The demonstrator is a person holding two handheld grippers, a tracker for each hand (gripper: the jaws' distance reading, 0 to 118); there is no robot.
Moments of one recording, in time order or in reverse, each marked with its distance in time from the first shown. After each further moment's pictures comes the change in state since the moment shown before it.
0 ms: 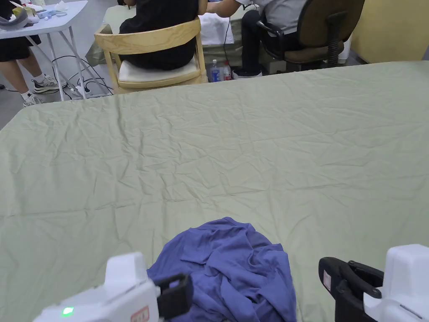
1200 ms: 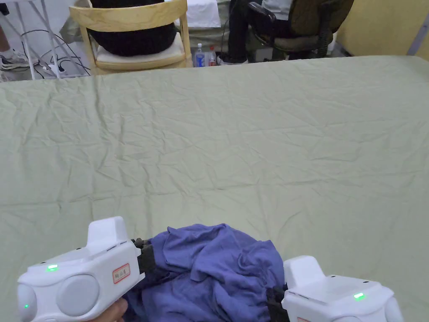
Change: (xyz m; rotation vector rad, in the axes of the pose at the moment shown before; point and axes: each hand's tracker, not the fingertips) left arm -0.021 0.026 -0.046 0.036 -0.050 0.041; right arm 0.016 -0.042 -0.160 -0.397 -0.047 0.146
